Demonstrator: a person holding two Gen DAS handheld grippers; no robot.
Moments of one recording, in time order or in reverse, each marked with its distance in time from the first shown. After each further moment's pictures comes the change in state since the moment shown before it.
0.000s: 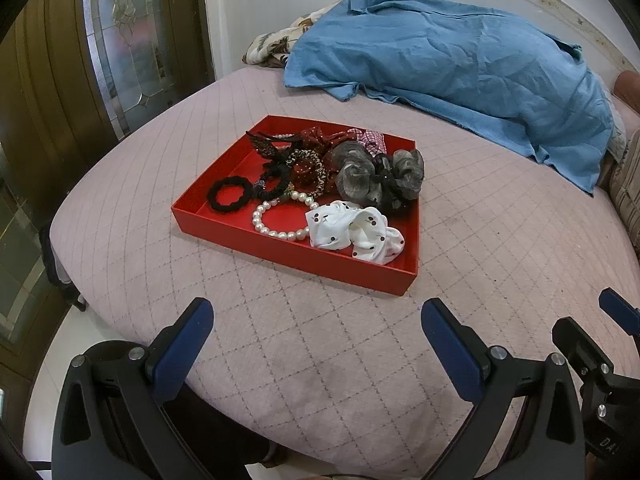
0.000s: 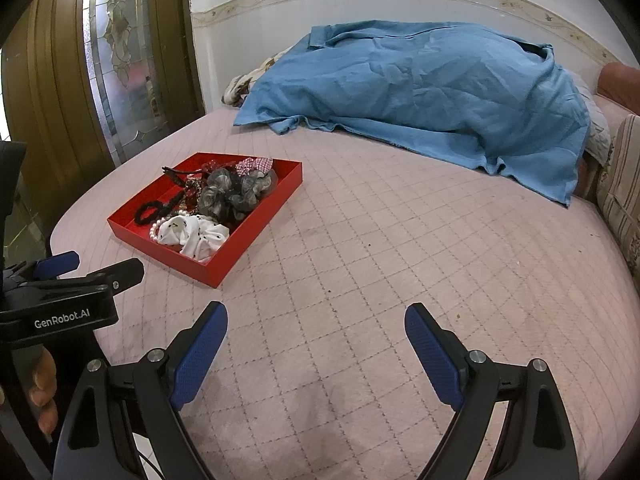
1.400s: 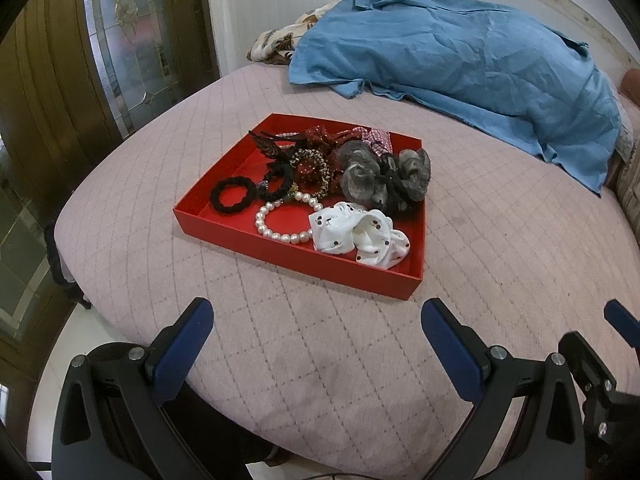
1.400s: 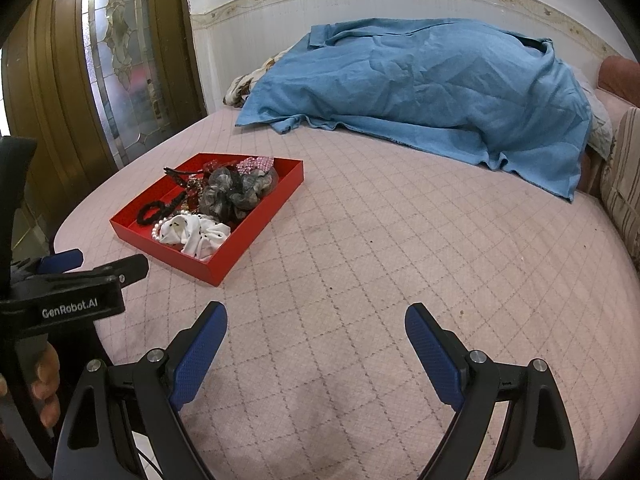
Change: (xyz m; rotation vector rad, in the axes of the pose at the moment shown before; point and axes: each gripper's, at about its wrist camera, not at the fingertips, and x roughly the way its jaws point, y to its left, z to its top) left arm 0.005 0.004 0.002 -0.010 0.012 0.009; right arm 0.001 0.000 -0.003 0.009 0.000 0.014
